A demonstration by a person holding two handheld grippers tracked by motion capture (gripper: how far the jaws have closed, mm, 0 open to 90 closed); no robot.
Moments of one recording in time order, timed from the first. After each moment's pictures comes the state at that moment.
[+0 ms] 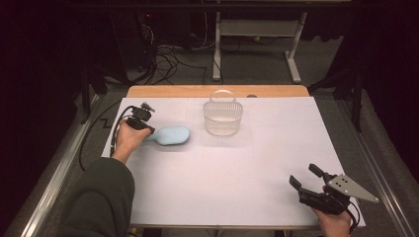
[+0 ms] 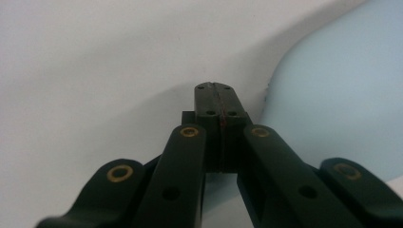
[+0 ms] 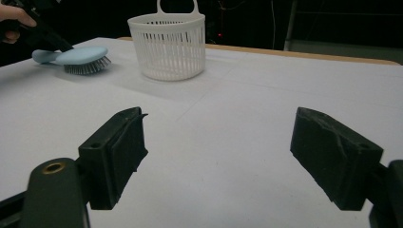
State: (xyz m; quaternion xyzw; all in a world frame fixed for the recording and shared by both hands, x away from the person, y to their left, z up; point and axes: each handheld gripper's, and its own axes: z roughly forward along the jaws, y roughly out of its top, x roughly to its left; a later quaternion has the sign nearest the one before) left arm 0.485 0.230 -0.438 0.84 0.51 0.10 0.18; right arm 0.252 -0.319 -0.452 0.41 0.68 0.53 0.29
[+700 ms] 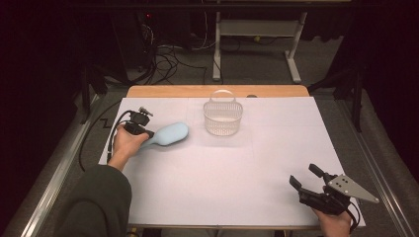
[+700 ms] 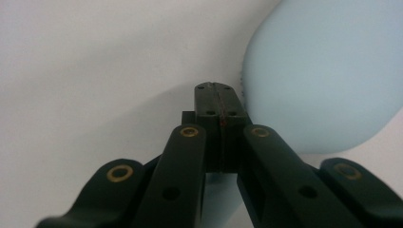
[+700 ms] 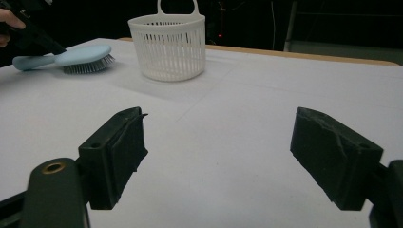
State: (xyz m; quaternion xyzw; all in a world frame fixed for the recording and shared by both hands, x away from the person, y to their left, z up) left arm 0.466 0.234 -0.438 0.84 0.50 0.09 0.19; right arm 0.252 -0.319 -0.451 0.41 0.68 0.53 0.29
